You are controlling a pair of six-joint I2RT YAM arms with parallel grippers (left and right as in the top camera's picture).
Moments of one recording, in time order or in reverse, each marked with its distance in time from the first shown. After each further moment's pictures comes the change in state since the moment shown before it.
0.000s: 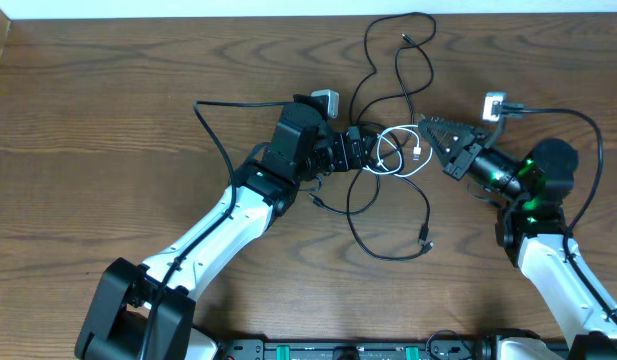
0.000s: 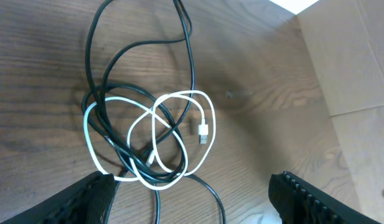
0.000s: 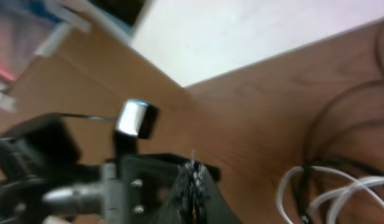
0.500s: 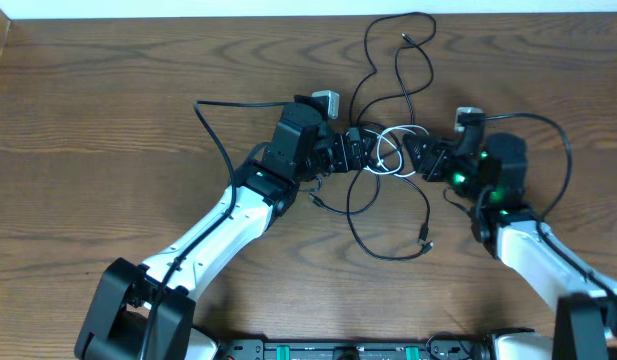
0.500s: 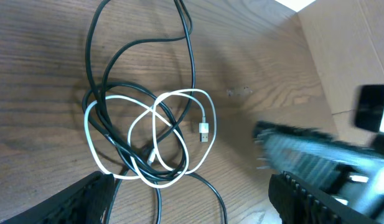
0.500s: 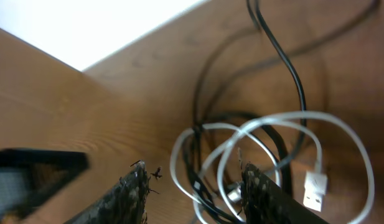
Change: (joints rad) left arm 0.000 0.000 0.000 -0.006 0.002 0.008; right arm 0.136 0.167 -0.001 -0.186 0.411 -0.217
